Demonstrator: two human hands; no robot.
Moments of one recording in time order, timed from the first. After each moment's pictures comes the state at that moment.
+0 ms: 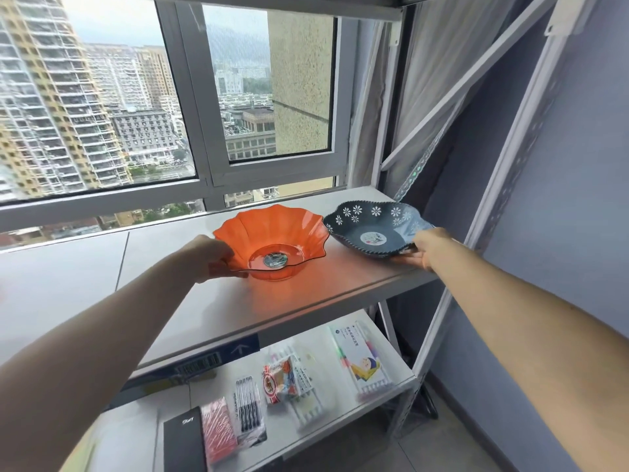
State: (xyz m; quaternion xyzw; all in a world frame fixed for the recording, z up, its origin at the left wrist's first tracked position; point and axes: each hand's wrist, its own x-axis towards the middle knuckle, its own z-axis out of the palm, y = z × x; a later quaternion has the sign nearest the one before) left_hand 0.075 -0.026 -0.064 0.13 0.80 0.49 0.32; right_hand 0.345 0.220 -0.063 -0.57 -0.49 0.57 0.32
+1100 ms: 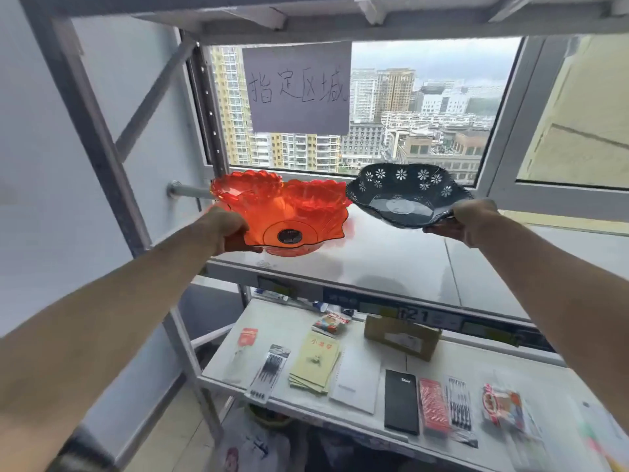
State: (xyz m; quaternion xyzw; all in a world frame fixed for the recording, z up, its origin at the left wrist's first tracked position) left_hand -0.003 -0.582 -0.010 -0.07 0.77 0.63 0.07; right_hand 0.065 -0.198 0.007 -0.33 -0.67 0.65 0.17
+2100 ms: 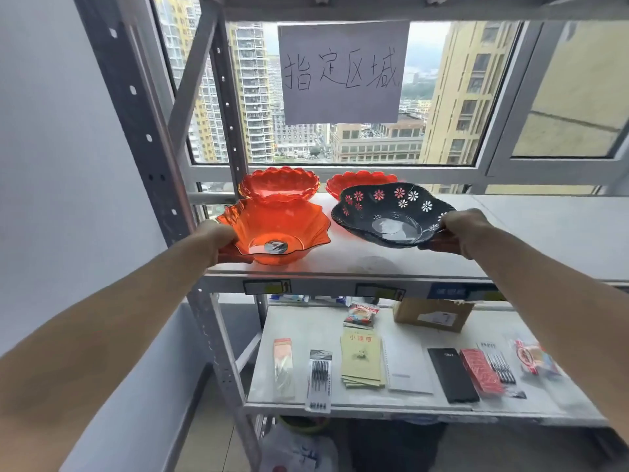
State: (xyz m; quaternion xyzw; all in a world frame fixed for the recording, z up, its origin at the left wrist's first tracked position) left_hand -0.153 -0.788 -0.041 -0.05 0.81 0.56 0.15; right_hand 0.010 -0.434 -0.025 -0.41 -0.66 0.60 0.19
